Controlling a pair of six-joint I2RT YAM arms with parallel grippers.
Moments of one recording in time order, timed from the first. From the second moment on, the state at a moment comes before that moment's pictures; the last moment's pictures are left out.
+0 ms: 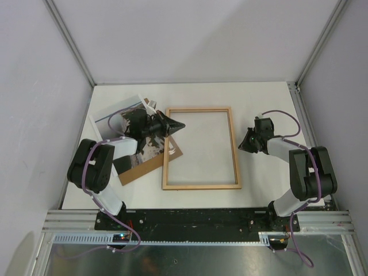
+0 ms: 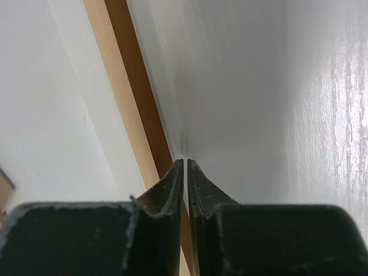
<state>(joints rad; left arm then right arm) -0.29 1.68 0.78 0.61 0.68 -1.28 0.14 1.58 0.76 -0.08 -0.16 0.55</state>
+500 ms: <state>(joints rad) -0.29 1.73 0.84 0.62 0.66 -1.29 0.15 1.59 0.76 -0.09 -0.16 0.54</state>
